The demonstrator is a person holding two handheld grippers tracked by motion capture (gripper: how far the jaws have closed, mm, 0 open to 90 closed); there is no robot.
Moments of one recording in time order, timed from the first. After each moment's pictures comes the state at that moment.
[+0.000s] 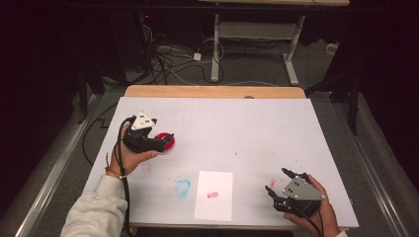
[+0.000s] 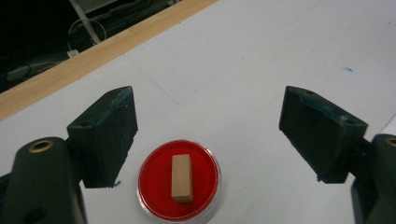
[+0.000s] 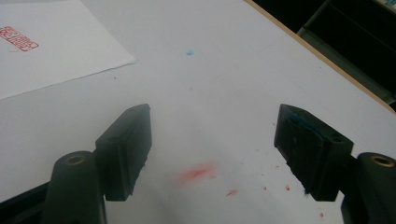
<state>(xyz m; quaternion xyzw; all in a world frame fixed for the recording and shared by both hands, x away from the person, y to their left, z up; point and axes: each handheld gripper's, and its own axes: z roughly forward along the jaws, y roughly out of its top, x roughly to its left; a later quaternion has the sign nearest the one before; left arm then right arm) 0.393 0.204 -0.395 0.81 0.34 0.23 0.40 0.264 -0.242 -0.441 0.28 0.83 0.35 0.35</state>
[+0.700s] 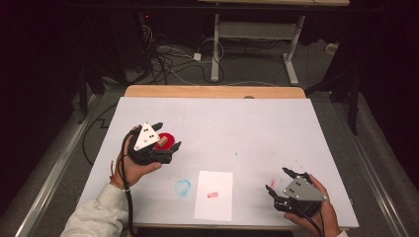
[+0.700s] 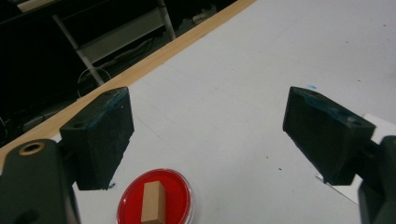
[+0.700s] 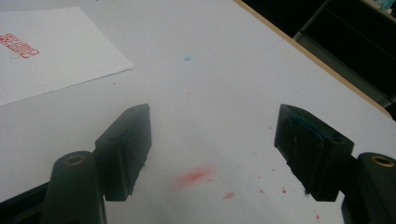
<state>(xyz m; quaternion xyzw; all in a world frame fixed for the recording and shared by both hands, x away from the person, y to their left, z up) 0.355 0.183 -0.395 0.80 0.28 0.29 0.44 0.263 -0.242 -0.439 0.28 0.82 0.35 0.35</state>
